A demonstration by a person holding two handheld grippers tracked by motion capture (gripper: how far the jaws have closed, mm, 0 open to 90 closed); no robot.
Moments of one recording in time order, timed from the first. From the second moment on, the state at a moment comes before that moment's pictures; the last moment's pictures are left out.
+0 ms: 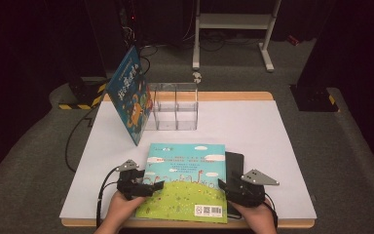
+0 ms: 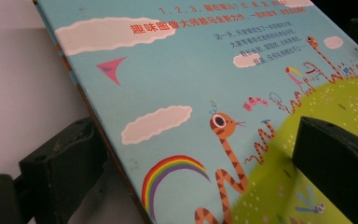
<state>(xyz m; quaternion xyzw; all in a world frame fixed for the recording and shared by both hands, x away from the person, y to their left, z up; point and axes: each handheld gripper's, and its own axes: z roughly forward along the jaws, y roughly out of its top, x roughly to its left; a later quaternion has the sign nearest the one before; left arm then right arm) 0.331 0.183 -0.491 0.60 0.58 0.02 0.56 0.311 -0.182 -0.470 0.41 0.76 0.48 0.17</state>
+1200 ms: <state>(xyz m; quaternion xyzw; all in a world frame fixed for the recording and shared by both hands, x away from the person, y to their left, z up) 0.323 0.185 -0.484 0.60 0.55 0.05 0.58 0.327 -0.164 -0.462 0.47 0.76 0.44 0.08</state>
